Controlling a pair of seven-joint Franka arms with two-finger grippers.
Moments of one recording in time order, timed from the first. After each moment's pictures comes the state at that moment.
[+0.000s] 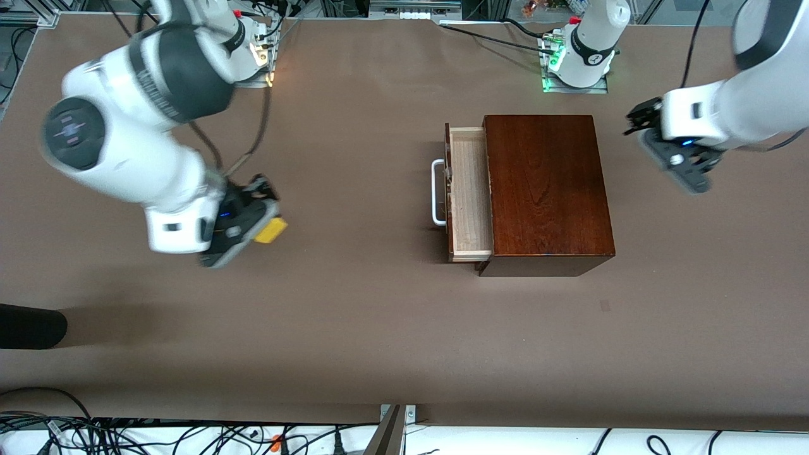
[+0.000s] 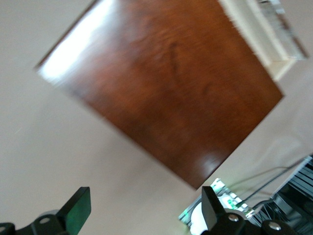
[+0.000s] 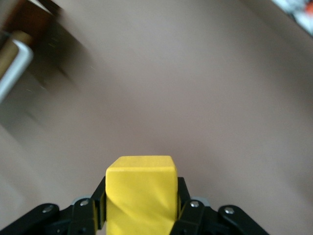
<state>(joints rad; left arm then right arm) -0.06 0.11 -0.09 -1.65 -0.12 1.44 0.70 0.30 0.46 -0.02 -1.23 0.15 1.63 -0.43</state>
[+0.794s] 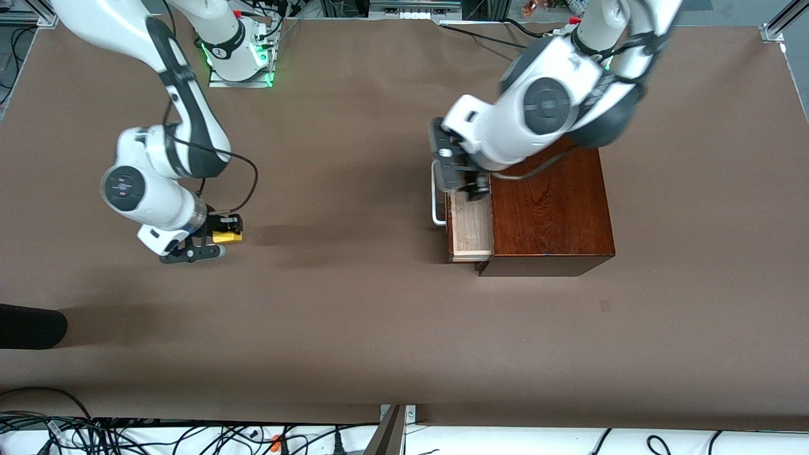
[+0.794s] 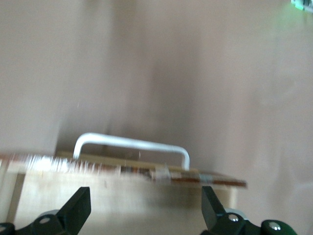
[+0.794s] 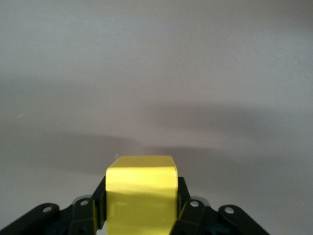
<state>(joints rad) -0.33 0.39 -0.34 -1.60 -0.18 1.92 0.84 0.21 0.43 -0.07 -1.98 0.04 2.33 0.01</state>
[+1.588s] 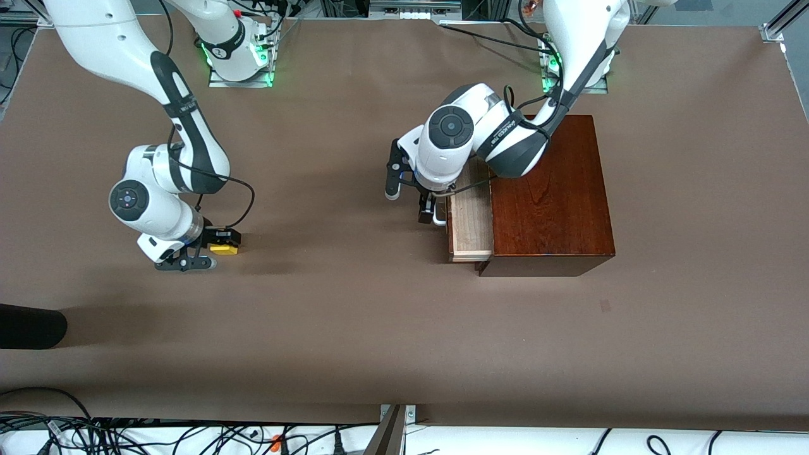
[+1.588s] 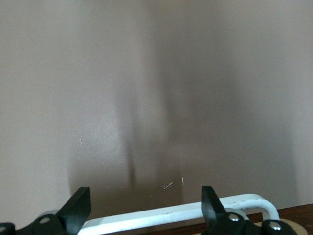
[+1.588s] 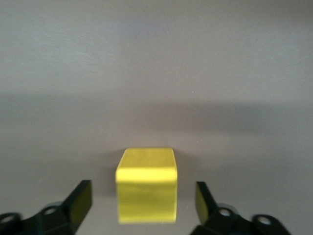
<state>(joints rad) -0.43 0.59 -0.33 -1.60 0.08 2.15 0.90 0.16 0.45 -0.07 -1.97 0.04 2.37 0.02</state>
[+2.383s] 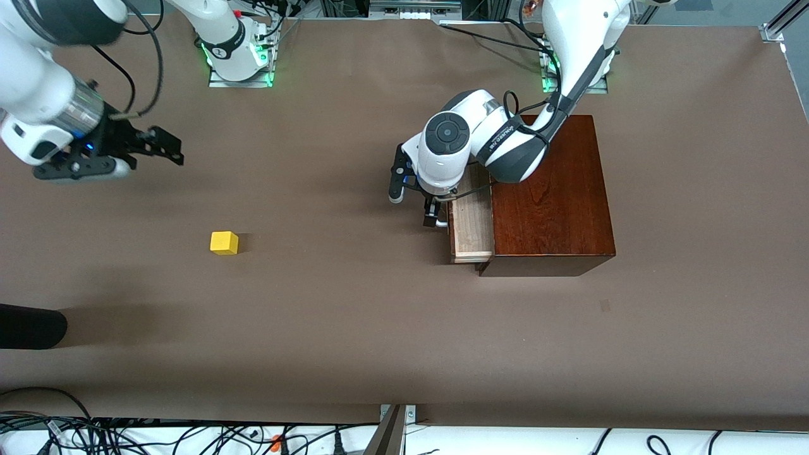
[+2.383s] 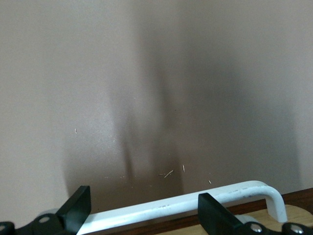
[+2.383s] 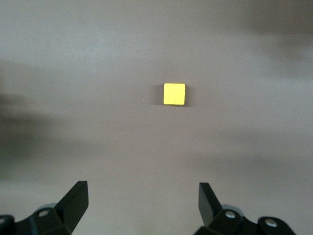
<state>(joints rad) -0.43 0.59 -0.34 -1.59 0.13 2.12 0.92 0.16 -0.05 -0.06 -1.82 0.07 1.72 0.02</state>
